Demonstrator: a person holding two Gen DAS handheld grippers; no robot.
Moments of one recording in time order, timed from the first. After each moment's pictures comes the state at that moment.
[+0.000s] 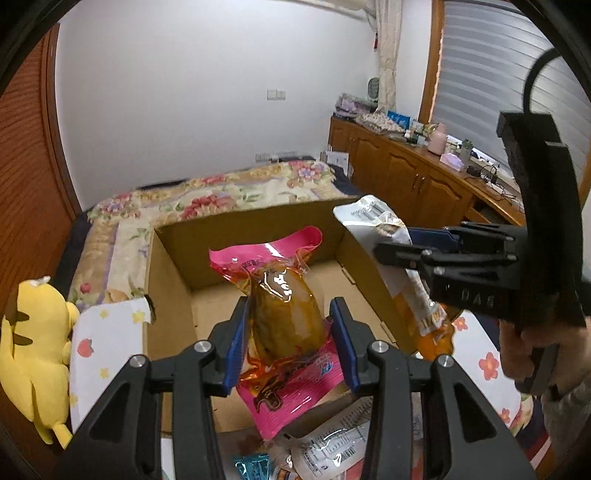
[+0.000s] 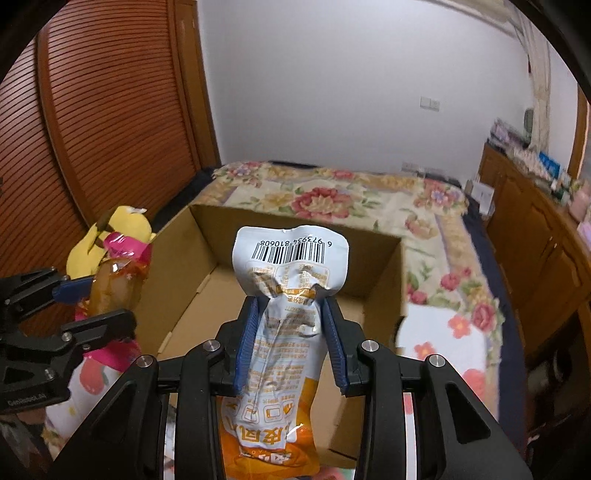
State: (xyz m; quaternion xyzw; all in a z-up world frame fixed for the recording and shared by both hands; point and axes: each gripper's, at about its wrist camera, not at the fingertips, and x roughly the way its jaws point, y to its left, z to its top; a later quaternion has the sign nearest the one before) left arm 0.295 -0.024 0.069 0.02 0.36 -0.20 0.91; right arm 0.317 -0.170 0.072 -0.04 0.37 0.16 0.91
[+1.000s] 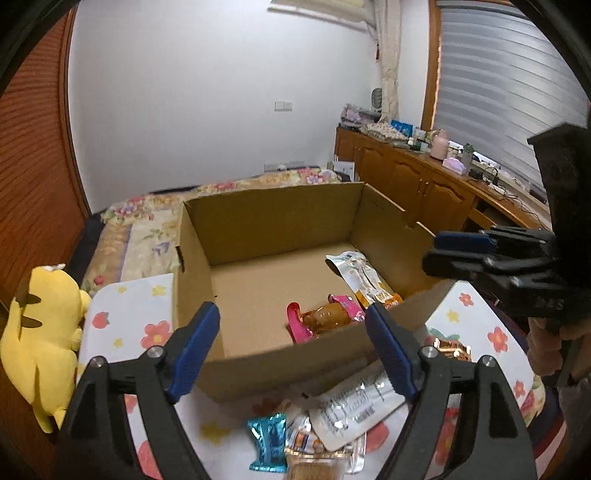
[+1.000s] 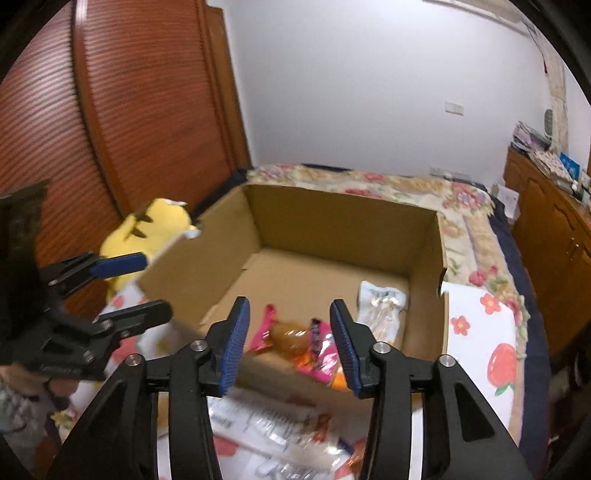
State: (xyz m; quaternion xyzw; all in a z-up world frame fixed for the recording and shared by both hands) left arm 0.230 0.007 0.051 0.03 0.32 -0.19 0.93; right arm 0.245 -0.165 0.062 -0.02 0.34 0.23 0.91
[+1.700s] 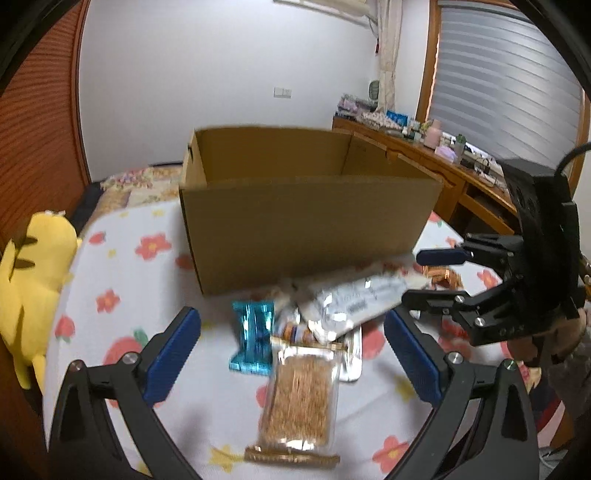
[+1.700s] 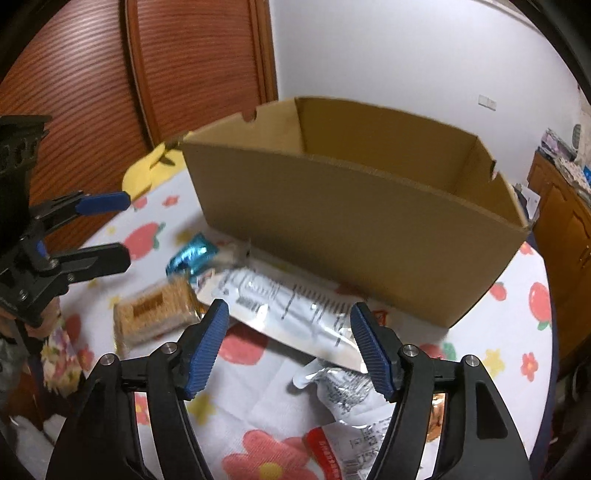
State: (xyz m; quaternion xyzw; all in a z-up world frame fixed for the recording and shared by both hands) left arm 0.153 0.033 -0.024 0.01 0.34 -0.20 0.92; right arm 0.180 -0.141 -0.038 -0.10 0.38 0.27 0.88
